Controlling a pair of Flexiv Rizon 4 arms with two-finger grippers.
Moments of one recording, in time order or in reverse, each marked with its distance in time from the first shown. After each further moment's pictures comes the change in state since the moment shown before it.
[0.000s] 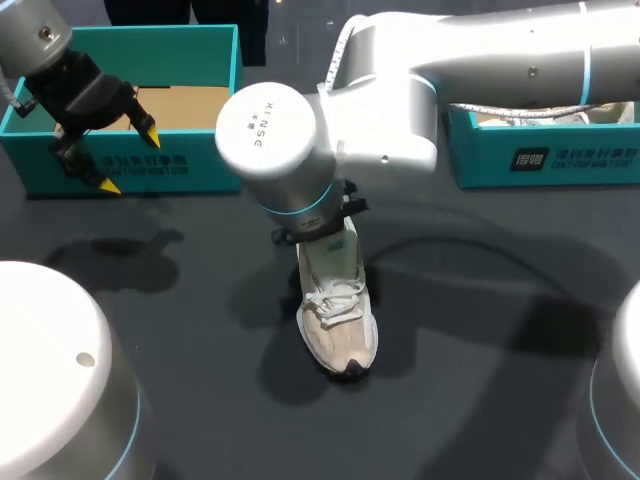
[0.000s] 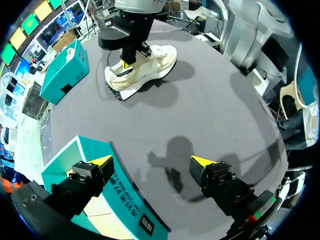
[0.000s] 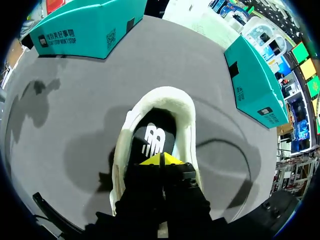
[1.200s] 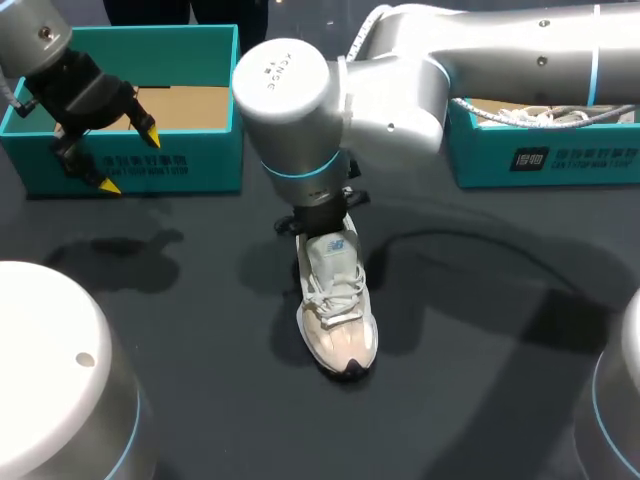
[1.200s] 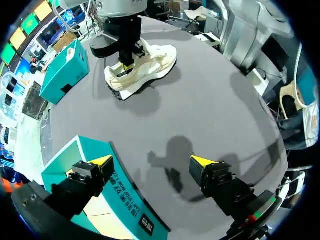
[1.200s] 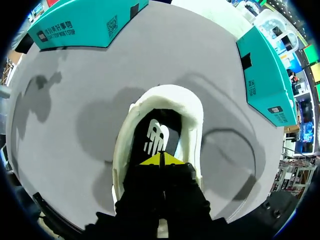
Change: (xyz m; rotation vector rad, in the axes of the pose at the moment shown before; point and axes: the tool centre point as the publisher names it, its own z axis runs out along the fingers) left arm 0.000 0.000 0.000 0.000 0.000 0.000; right arm 0.001 -0.001 0.003 0.145 0.073 -0.023
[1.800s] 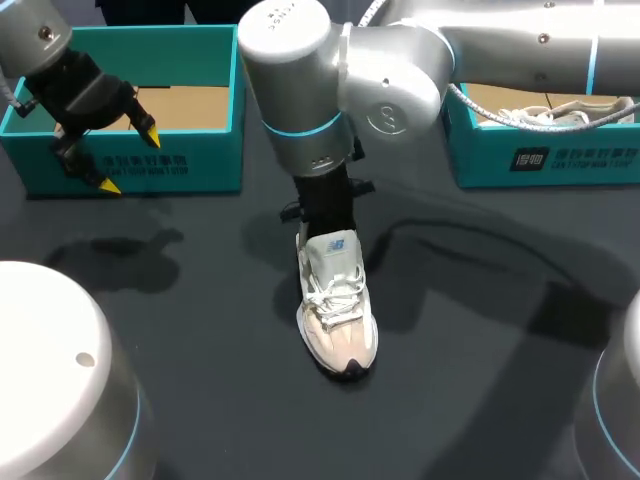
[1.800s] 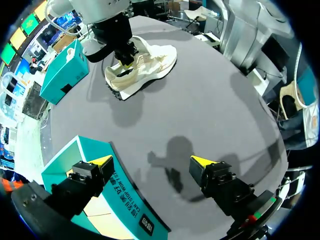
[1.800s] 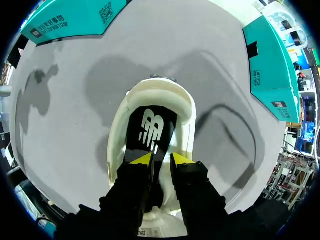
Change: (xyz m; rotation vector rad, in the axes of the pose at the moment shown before) left arm 0.000 0.000 0.000 0.000 0.000 0.000; right arm -0.005 -0.009 -0.005 0.185 0.044 -0.016
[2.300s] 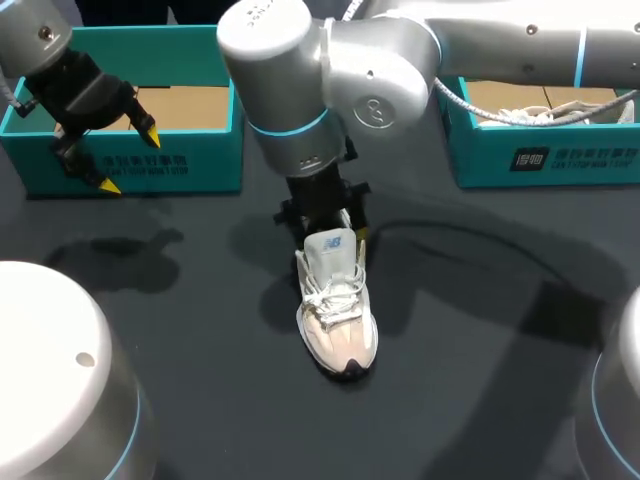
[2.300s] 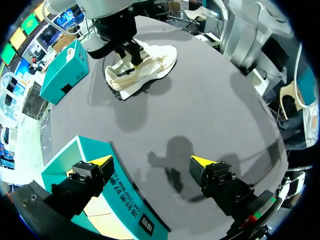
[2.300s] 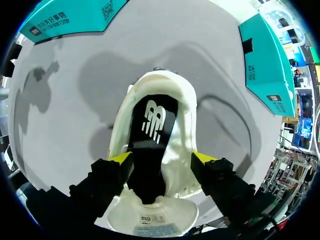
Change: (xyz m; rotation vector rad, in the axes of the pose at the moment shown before) left arm 0.000 0.000 0.000 0.000 0.000 0.000; right arm 0.004 -0.010 -0.012 0.023 -0.040 0.020
